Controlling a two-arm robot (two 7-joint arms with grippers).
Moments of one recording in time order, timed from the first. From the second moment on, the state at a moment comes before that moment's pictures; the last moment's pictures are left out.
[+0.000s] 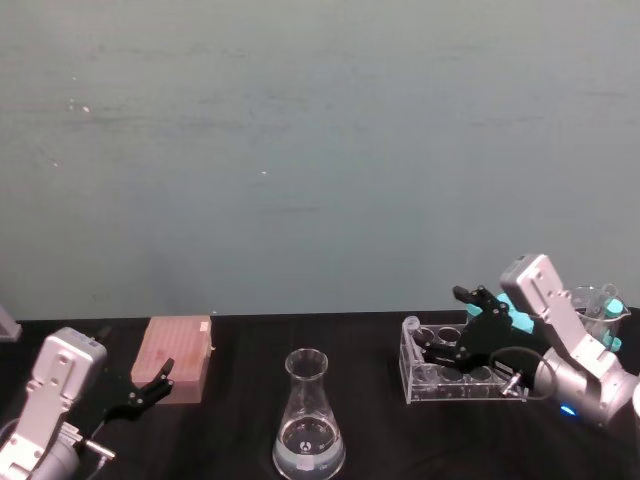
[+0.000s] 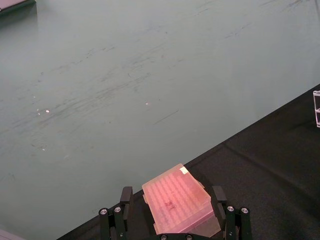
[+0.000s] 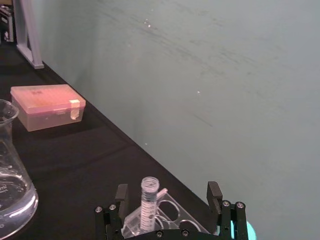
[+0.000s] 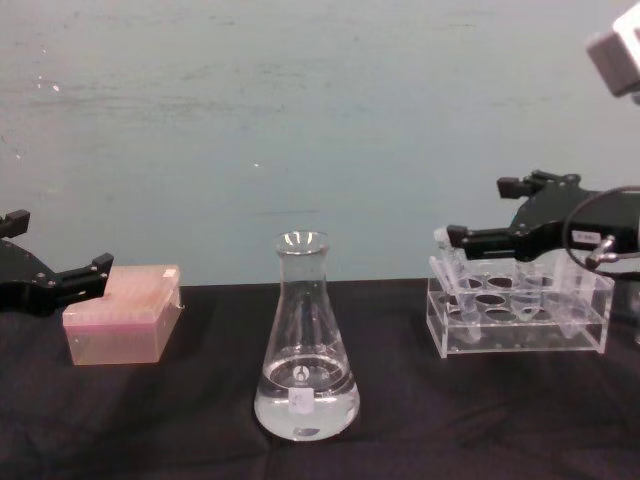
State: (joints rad) left arm -0.20 0.60 0.45 -1.41 -0.25 -0.12 0.03; right arm 0.56 0.41 -0.50 -1.08 0.20 -0.15 0.44
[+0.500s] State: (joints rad) left arm -0.20 0.60 0.45 -1.41 -0.25 -0.12 0.03; right arm 0.59 0.35 -0.49 -0.98 0.17 -0.15 0.47
